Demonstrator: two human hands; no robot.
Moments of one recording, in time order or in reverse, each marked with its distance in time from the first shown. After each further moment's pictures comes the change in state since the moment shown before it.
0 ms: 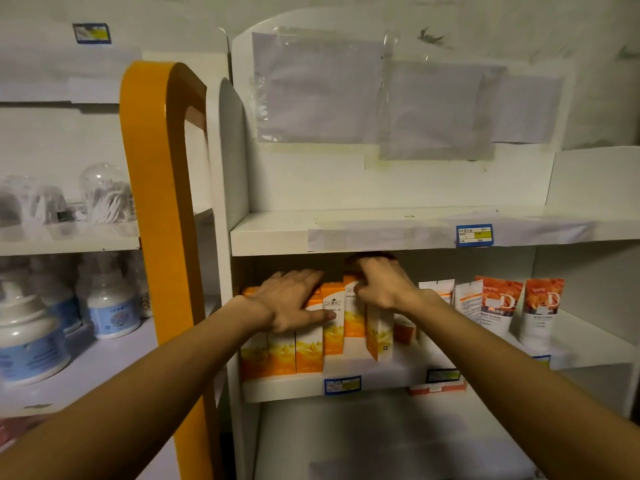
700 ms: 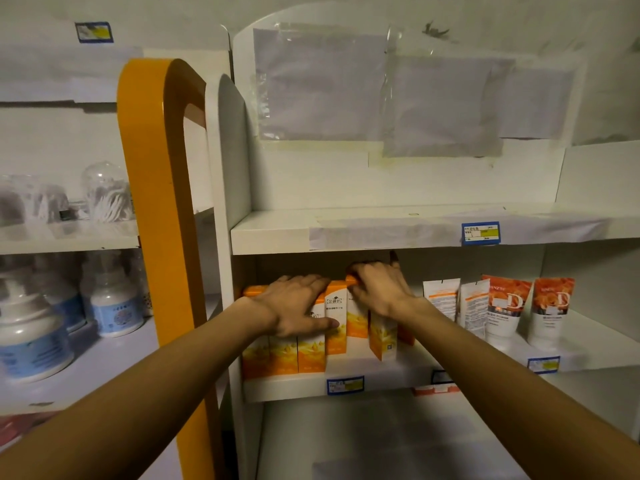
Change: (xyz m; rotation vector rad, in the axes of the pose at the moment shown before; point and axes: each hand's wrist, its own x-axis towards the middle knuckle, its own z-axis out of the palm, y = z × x) left_hand 0.003 0.004 0.007 0.035 -0.052 0.020; right_hand 0.008 0.006 0.028 -0.172 0.061 -0.034
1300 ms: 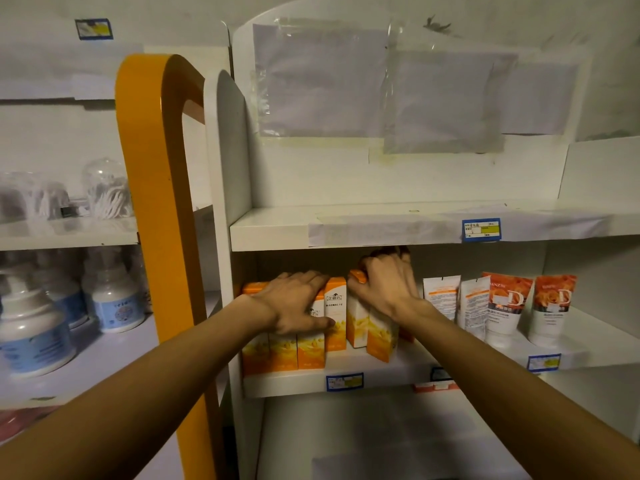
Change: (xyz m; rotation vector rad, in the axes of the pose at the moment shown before) left_hand -0.001 0.003 0.001 0.008 0.017 -0.012; right_hand -0.008 0.001 -0.003 -0.029 0.198 0.088
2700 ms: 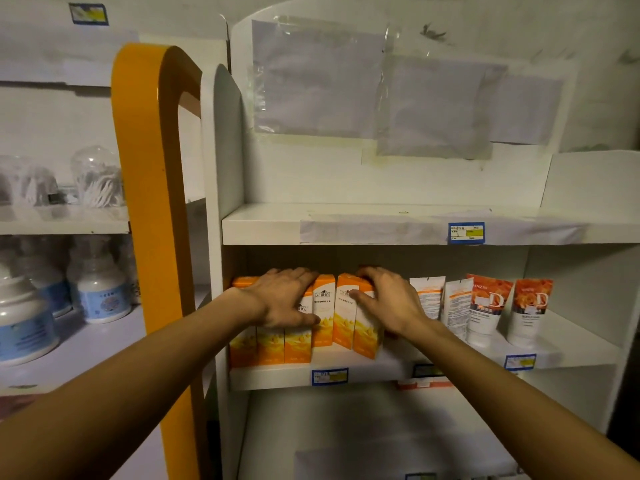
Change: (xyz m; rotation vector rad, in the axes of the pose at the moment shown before) left_hand -0.003 0.002 -0.004 -0.038 -0.039 -0.012; right_hand -0.035 0.022 -0.007 0.250 -0.111 -0.020
